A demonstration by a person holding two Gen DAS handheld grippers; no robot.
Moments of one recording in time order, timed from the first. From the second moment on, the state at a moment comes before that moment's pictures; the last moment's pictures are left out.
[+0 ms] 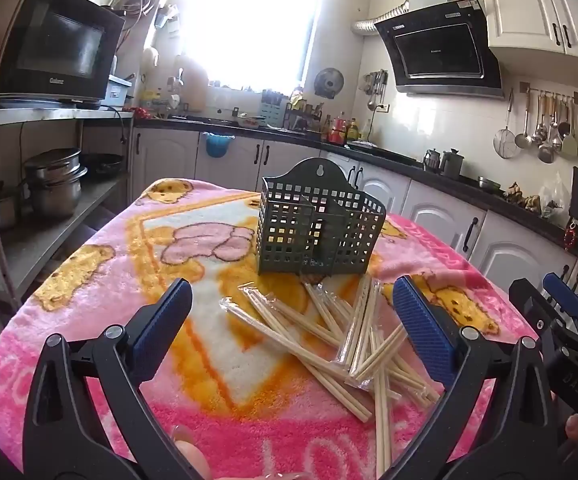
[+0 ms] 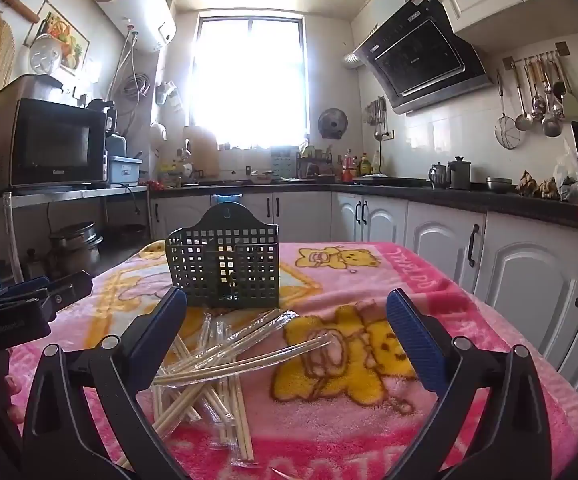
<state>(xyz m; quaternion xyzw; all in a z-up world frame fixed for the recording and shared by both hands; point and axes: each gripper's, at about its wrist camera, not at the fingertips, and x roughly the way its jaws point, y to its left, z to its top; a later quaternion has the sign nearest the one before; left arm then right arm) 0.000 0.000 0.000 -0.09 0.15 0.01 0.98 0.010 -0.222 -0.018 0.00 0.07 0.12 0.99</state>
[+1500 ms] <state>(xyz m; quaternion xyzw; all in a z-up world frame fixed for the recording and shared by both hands) -0.002 0.000 0.003 -0.09 0.14 0.01 0.98 0.001 -0.220 -0.011 -0.01 0.06 0.12 0.99</state>
